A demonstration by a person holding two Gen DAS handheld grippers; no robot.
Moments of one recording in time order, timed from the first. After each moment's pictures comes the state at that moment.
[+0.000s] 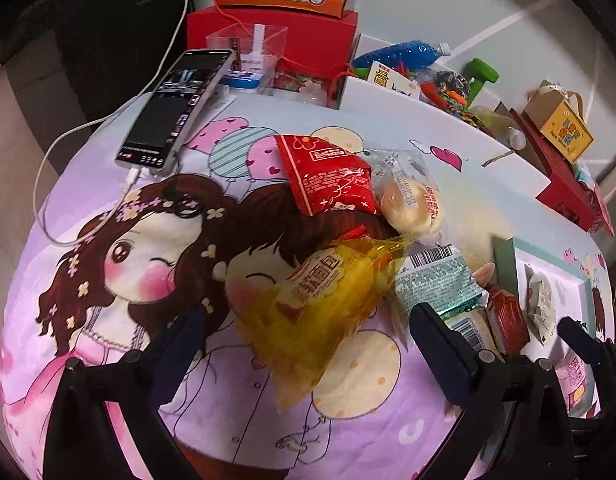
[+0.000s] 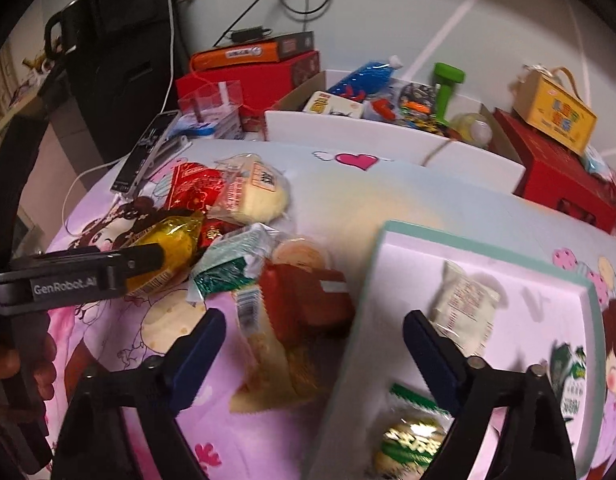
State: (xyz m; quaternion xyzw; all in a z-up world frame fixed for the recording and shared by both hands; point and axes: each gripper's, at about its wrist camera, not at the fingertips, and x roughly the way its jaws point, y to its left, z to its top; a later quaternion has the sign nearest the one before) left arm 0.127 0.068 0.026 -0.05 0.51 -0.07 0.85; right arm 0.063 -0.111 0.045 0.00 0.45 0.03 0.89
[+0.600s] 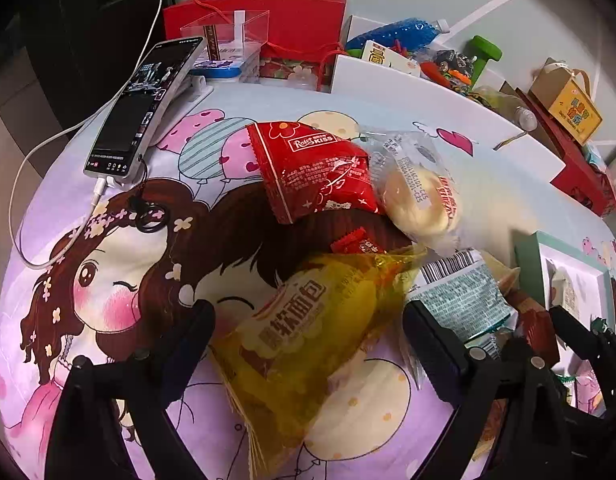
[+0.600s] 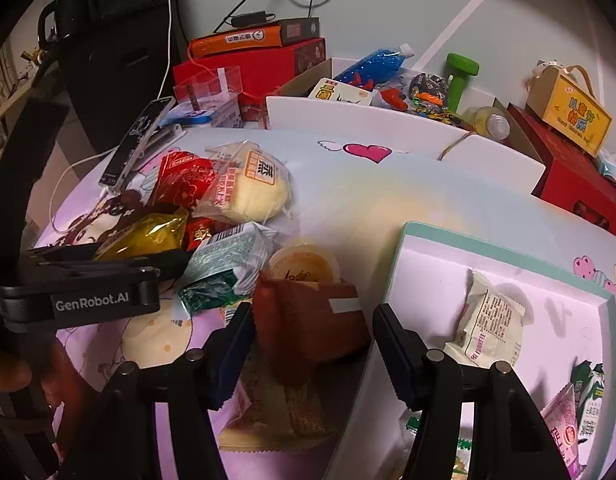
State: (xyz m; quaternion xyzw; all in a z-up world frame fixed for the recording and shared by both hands) left arm 0.151 0.050 0.002 -0.02 0.53 -0.07 0.85; right arm 0.088 -0.111 0.023 0.00 0.46 0.03 0.89
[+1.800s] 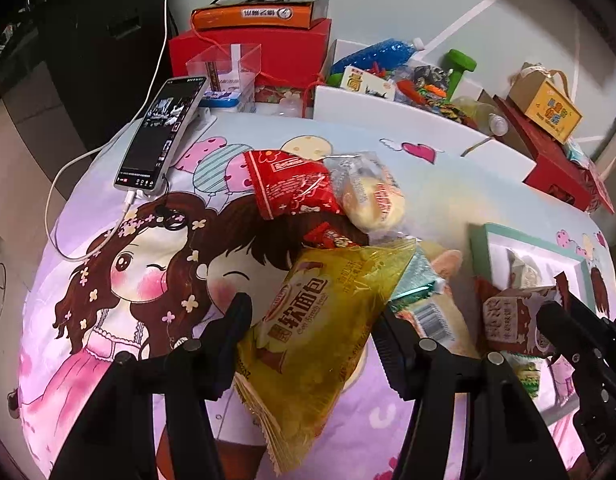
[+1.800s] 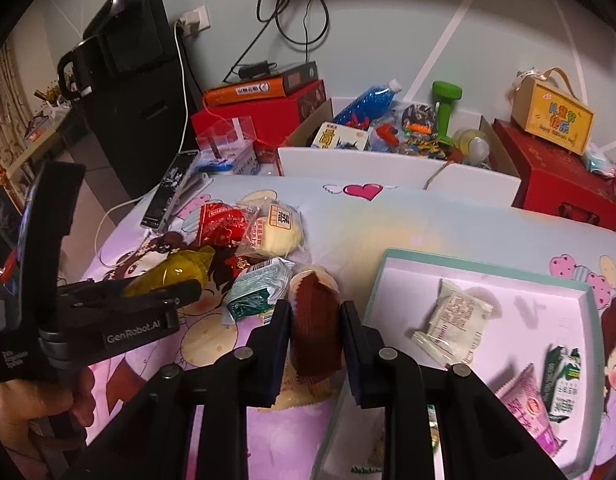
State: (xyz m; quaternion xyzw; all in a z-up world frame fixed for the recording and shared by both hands) left arm 0.105 0.038 0.054 -0.01 0.50 -0.07 0.86; right arm 0.043 -0.129 0.090 0.05 0.41 0.05 0.91
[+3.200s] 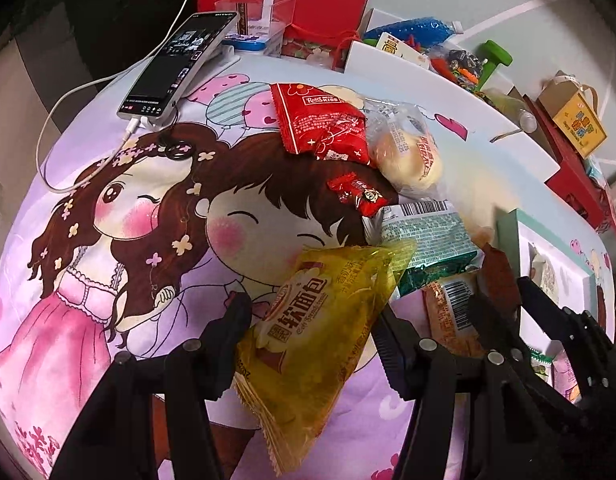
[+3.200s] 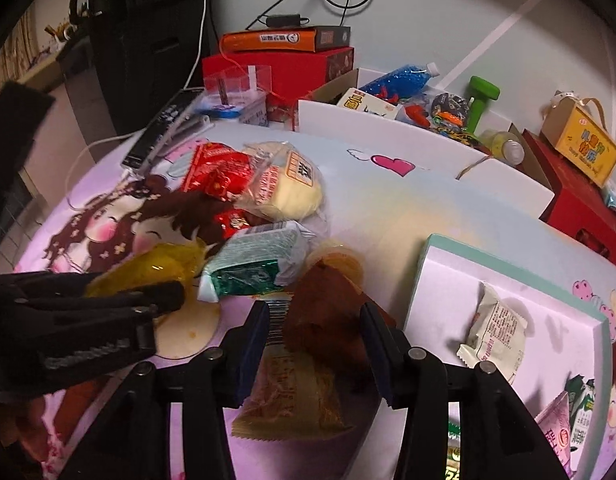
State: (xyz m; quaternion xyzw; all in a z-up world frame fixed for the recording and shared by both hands) left arm 0.107 0.053 0.012 -0.07 0.55 -0.04 0.83; right arm 0.077 -0.087 0.029 -0.05 0.45 0.06 0.89
